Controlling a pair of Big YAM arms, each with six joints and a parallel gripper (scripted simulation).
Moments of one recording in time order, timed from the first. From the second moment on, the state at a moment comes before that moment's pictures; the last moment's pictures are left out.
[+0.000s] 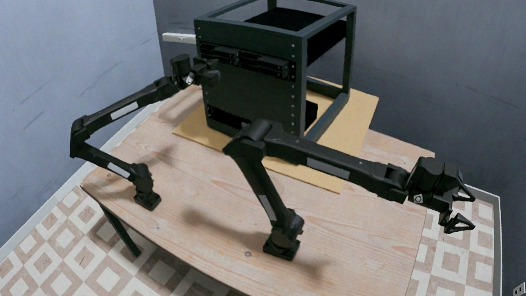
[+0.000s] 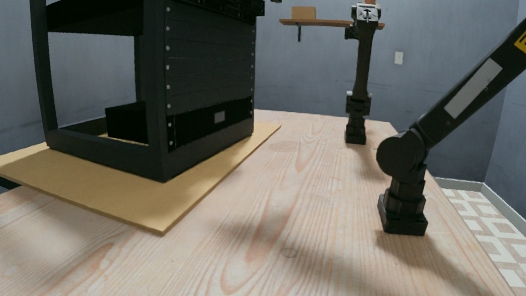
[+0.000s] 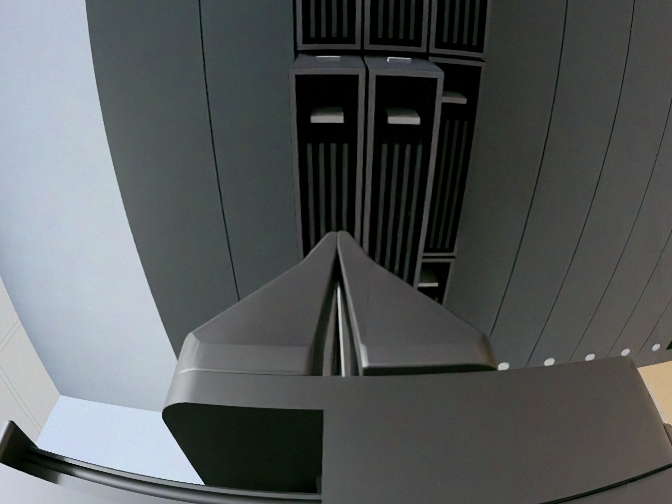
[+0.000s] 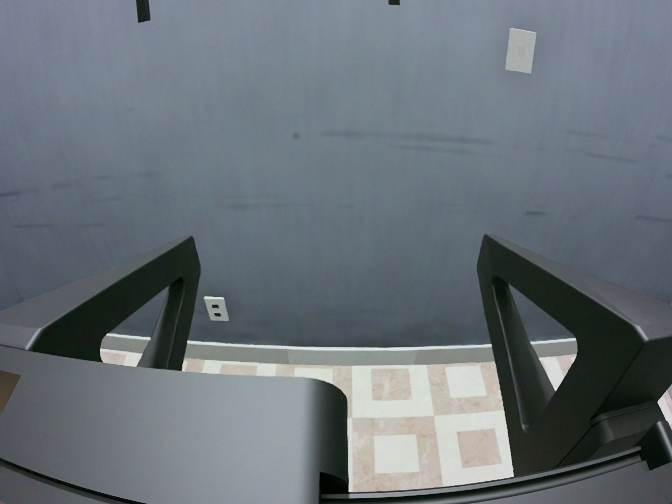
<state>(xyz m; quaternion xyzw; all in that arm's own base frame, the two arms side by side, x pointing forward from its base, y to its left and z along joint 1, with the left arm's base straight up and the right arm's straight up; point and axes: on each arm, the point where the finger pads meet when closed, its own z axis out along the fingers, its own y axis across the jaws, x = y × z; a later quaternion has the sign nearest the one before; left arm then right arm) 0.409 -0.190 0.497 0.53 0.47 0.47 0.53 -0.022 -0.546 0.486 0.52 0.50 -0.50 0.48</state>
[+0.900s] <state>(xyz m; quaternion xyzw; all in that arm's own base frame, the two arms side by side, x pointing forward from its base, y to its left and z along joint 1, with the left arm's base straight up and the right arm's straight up) 0.436 -0.187 0.500 0.54 0.47 0.46 0.52 -0.022 -0.546 0.486 0.52 0.50 -0.50 0.48</state>
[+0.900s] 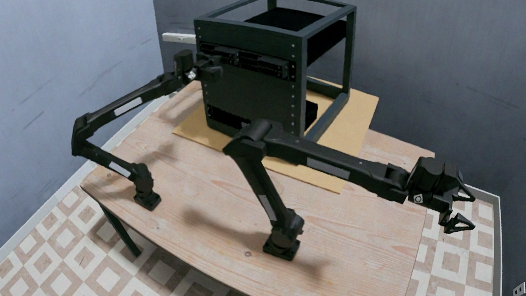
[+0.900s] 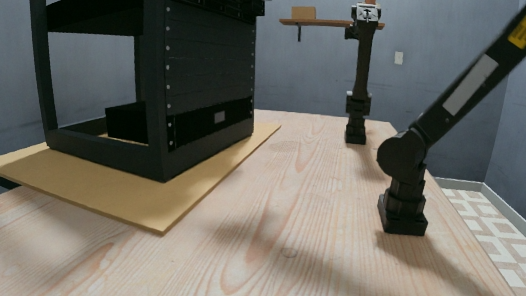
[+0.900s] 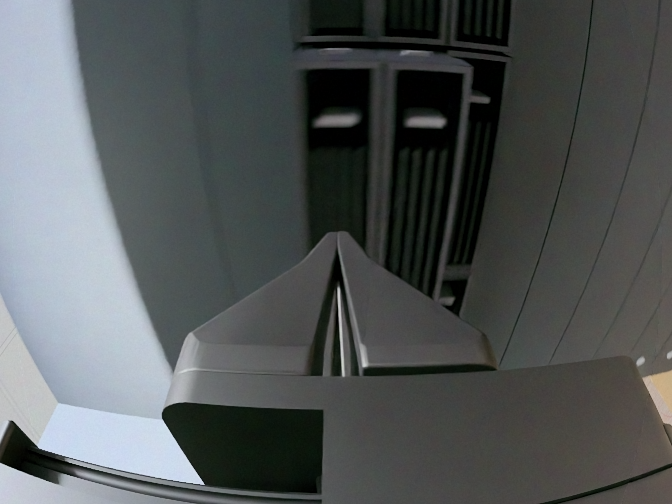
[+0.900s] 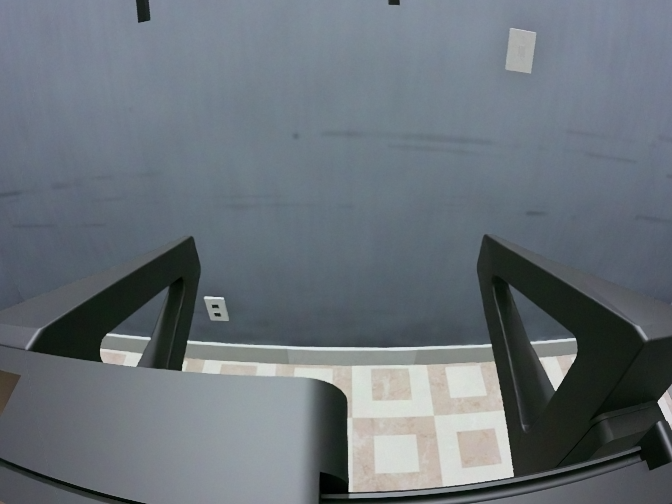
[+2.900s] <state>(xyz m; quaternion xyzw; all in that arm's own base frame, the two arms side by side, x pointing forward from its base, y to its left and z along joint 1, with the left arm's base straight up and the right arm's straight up) 0.469 -0.193 0.501 0.54 0.47 0.46 0.52 -0.022 -0.546 0.486 0.52 0.50 -0.50 0.48</state>
